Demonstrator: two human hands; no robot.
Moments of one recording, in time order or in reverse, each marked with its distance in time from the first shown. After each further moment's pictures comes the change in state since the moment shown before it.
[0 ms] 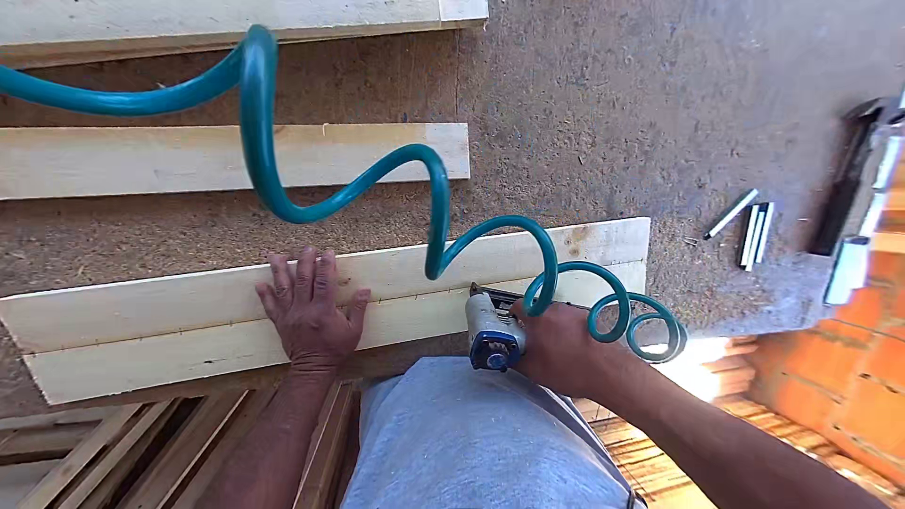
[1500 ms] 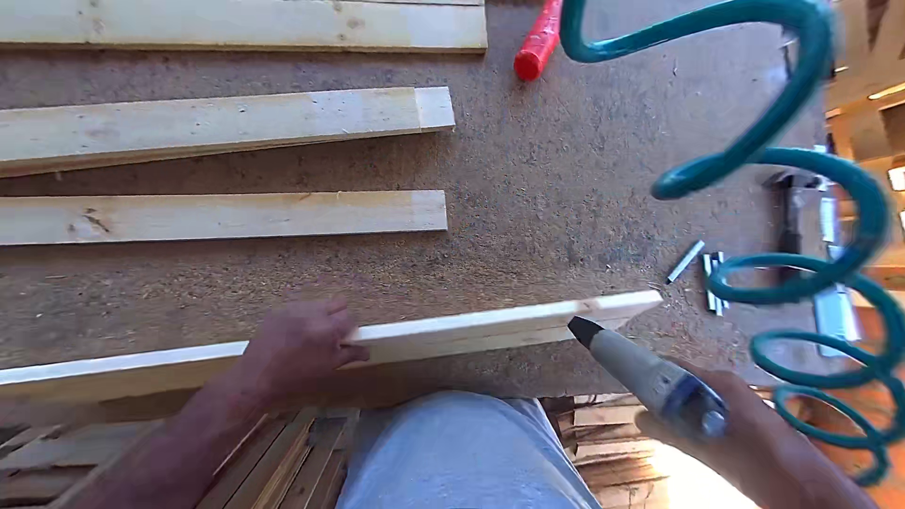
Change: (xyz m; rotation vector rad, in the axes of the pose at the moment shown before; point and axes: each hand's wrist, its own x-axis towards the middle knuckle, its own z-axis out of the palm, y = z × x) left_hand 0.059 0.026 -0.118 -0.026 -0.308 0.656; right_hand -0.142 0.143 0.018 0.458 0.589 -0.177
